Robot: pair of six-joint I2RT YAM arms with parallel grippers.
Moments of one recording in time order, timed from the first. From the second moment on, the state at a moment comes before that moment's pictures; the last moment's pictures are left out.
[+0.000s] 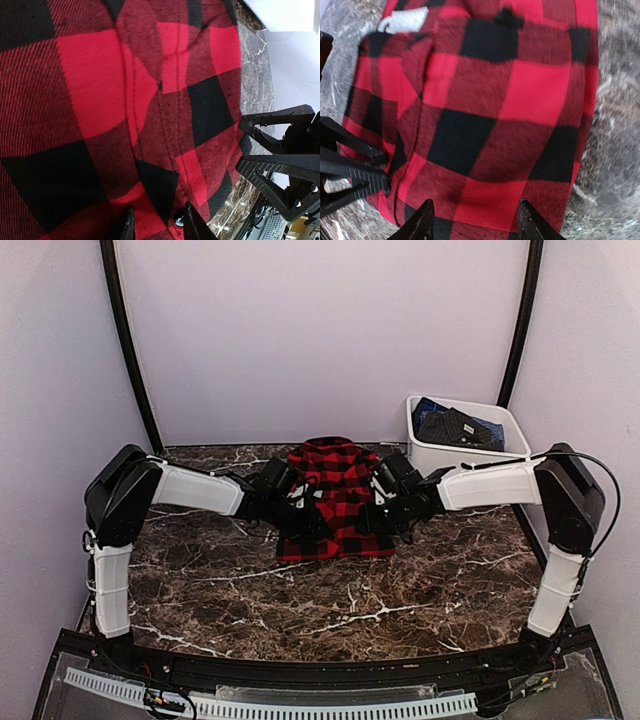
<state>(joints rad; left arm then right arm) -0.72 2.06 1.34 -0.13 0.43 -0.73 0.73 1.83 1.20 -0.32 -0.01 0.52</state>
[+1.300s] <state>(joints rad) -0.65 1.82 1.07 -0.24 0.36 -0.72 0.89 1.83 1.17 -0.41 0.06 0.60</state>
